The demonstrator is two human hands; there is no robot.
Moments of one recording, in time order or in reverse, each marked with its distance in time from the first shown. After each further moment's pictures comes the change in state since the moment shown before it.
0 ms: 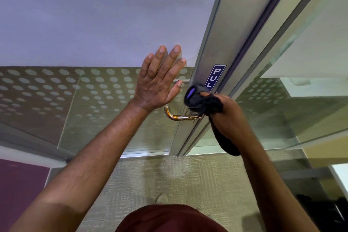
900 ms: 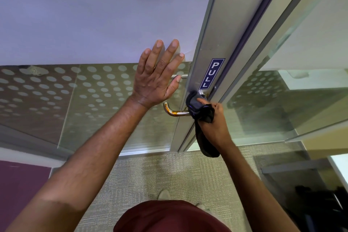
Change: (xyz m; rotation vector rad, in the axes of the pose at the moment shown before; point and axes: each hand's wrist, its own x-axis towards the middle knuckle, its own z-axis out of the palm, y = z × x) left_hand -0.001 -0.001 0.003 0.025 0.006 -0.021; right_hand -0.020 0.039 0.067 0.305 0.049 0.112
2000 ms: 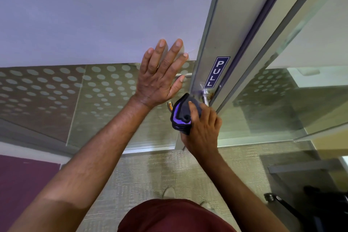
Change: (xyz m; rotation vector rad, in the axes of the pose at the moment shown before) left_hand -0.001 -0.001 0.000 0.002 -0.027 0.011; right_hand -0.031 -0.009 0.060 -0.782 0.269 -0.308
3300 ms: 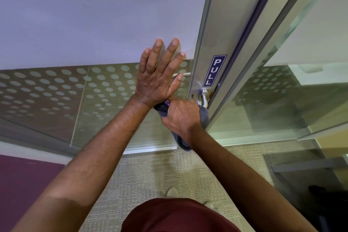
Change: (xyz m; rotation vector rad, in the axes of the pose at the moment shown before) left_hand 0.002 0.001 -0.002 -0.008 0.006 0.008; right_hand 0.068 -0.048 0.004 -0.091 -0.240 -0.115
